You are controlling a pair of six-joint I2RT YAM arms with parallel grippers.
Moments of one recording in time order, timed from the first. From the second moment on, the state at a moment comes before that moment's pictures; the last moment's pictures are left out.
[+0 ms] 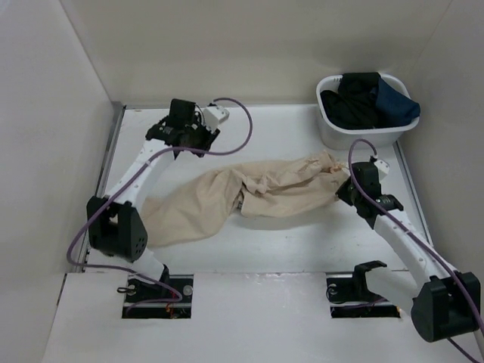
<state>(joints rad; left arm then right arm) -0.33 1.55 1.39 -0.62 0.20 0.45 0.21 1.02 0.67 -0.38 0.27 0.74</state>
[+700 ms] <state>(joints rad) 0.28 1.25 0.92 -0.96 0.03 1.17 0.02 0.83 0.66 -0.53 0.33 0.66</state>
